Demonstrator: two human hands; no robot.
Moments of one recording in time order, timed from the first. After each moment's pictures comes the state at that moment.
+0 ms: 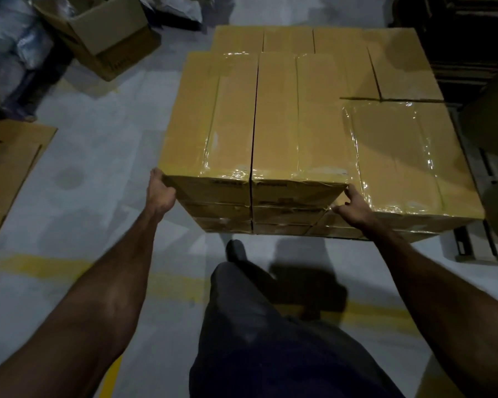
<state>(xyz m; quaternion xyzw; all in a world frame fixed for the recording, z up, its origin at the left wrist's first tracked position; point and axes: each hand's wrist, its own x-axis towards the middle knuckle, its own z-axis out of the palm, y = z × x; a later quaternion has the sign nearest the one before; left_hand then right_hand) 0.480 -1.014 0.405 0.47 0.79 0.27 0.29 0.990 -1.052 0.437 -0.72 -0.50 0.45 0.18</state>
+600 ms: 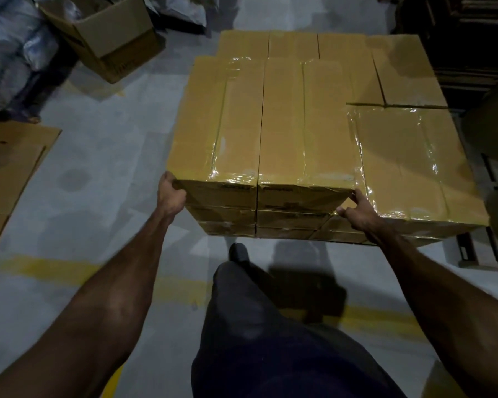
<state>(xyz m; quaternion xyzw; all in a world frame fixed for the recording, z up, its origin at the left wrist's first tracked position) 0.494 -1.013 0.423 0.42 0.78 0.30 0.36 0.976 -1.048 0.449 -0.74 -0.46 0.46 0.20</state>
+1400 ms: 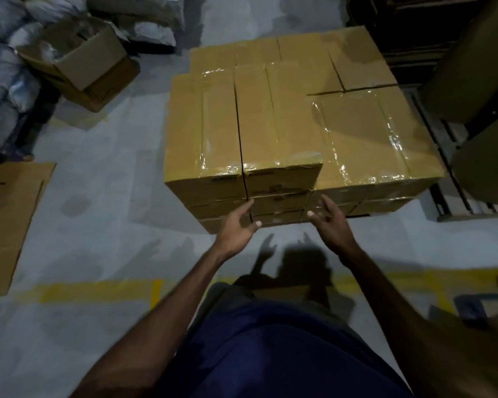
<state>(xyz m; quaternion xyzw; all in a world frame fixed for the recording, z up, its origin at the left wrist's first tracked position) 0.655 -1.189 0.543 0.59 0.60 0.19 0.50 0.911 -1.227 0.540 -0.70 -0.43 0.46 0.34</state>
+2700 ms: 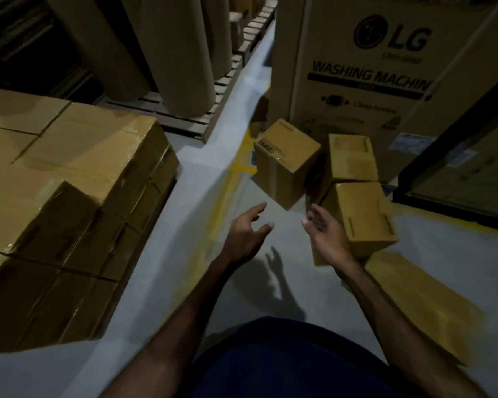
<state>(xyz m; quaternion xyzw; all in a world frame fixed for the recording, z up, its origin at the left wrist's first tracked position) 0.809 -1.572 0.563 0.85 0.09 -0.04 0.52 0.839 -1.784 0.581 -0.83 0.07 0.14 0.53</state>
